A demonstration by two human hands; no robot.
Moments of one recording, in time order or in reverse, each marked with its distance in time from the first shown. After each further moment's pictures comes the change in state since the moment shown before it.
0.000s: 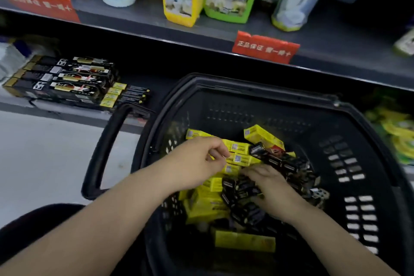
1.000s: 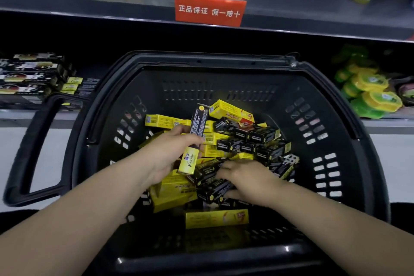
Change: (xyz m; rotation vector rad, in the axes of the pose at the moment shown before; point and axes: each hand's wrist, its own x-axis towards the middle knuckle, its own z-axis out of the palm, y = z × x) left_hand 0.041 -0.004 0.053 -0.670 0.028 -0.416; right_hand -0.024 -0.001 0.005 -0.132 -0.095 -0.151
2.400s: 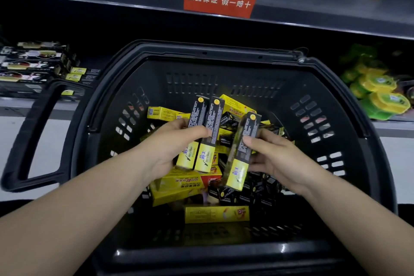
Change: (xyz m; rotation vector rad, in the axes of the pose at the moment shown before) left_hand -0.008 -0.001 0.000 -0.003 0.063 -0.018; right_hand -0.025 -0.003 -0.053 1.722 0.247 0.432
